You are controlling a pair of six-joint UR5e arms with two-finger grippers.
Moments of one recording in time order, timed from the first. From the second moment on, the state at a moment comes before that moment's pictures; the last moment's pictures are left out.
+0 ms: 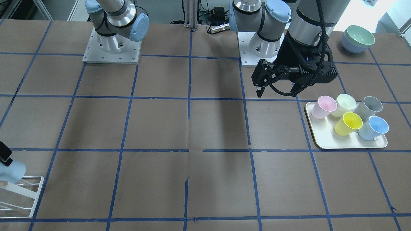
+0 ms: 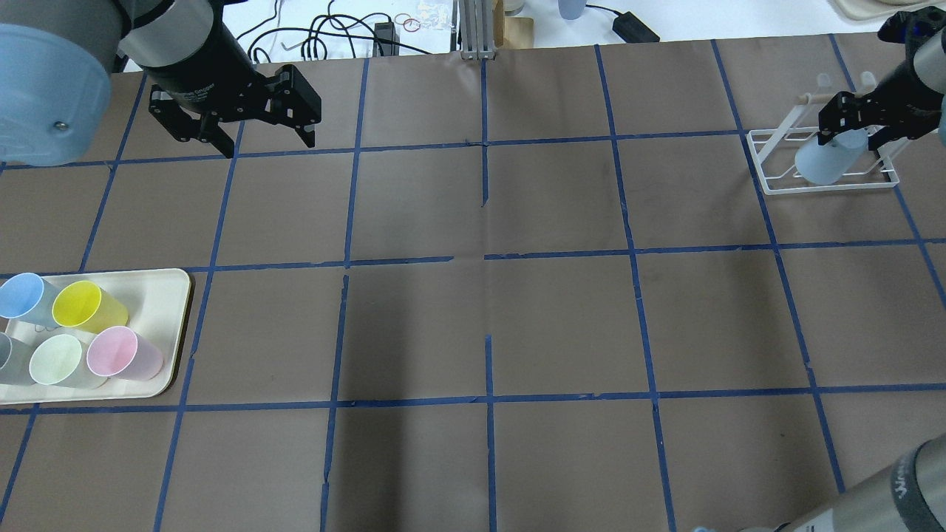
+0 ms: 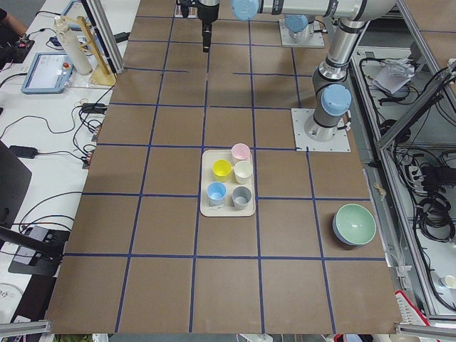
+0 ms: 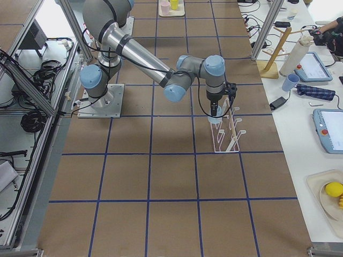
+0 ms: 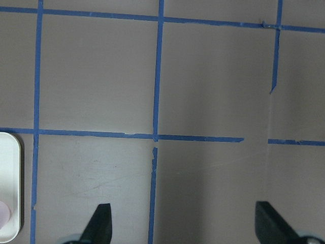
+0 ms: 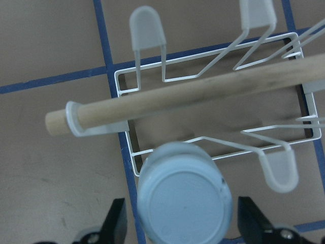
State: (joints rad) left arm -1.58 -1.61 -1.54 -1.45 1.53 -0.08; right arm 1.07 -1.20 1.63 -2.17 -1.48 -0.31
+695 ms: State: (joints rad) left arm -1.58 -1.61 -1.54 -1.46 1.53 -0.08; right arm 1.07 -1.33 1.62 -2.08 -1.48 -0.31
